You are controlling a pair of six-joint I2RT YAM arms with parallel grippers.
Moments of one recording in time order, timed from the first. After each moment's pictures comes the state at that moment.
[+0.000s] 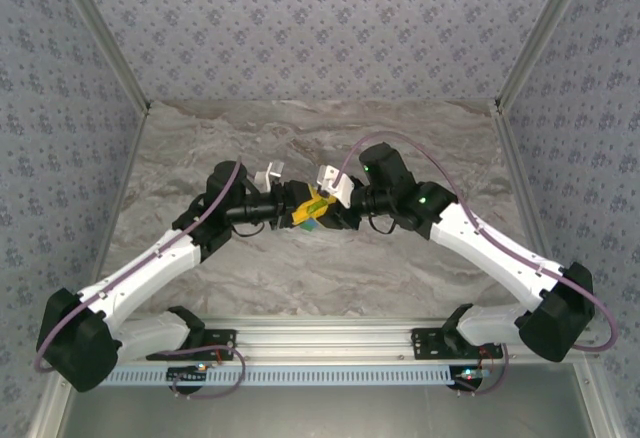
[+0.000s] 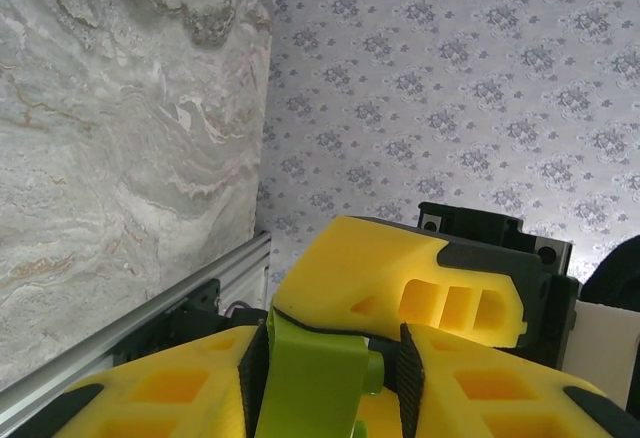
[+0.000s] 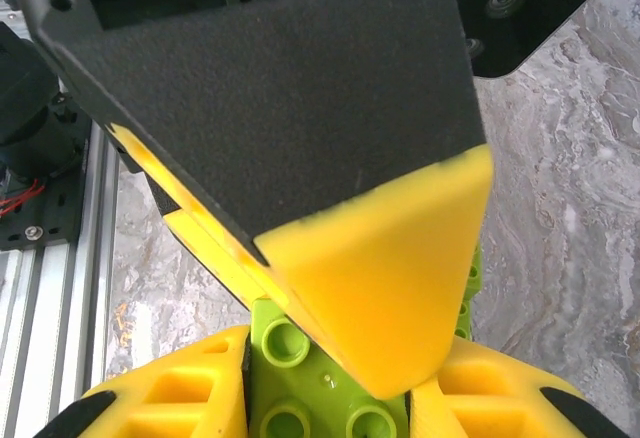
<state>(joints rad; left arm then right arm) -0.63 1.12 0.79 0.05 0.68 -1.43 0.75 1.28 1.14 -0.48 -0.49 -0.40</state>
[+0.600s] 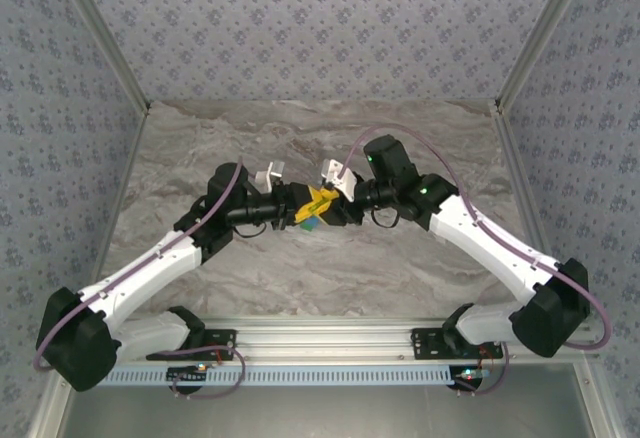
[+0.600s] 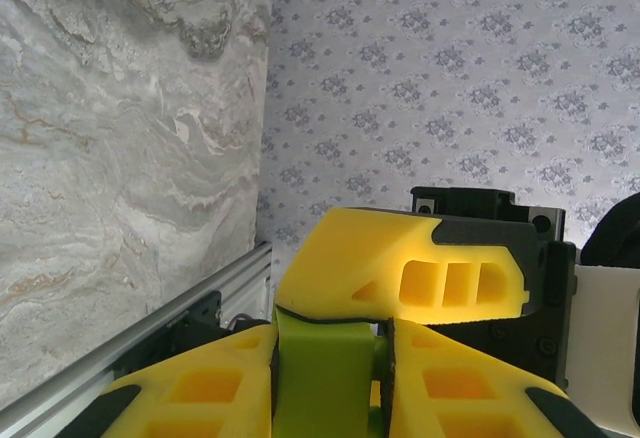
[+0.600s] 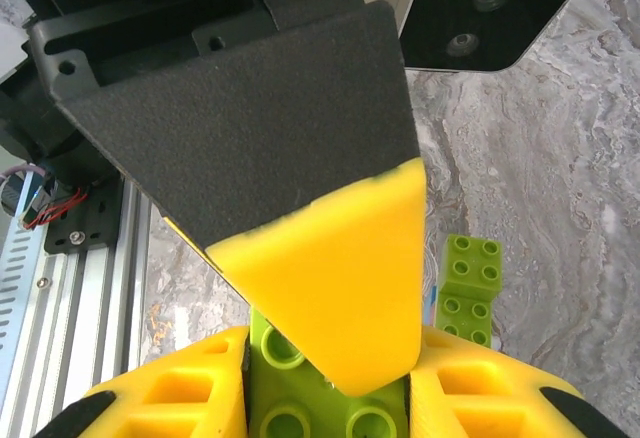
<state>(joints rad) -0.65 1.12 0.77 0.08 0.64 -1.43 0.69 1.32 1.19 -0.52 -0.61 -0.40</state>
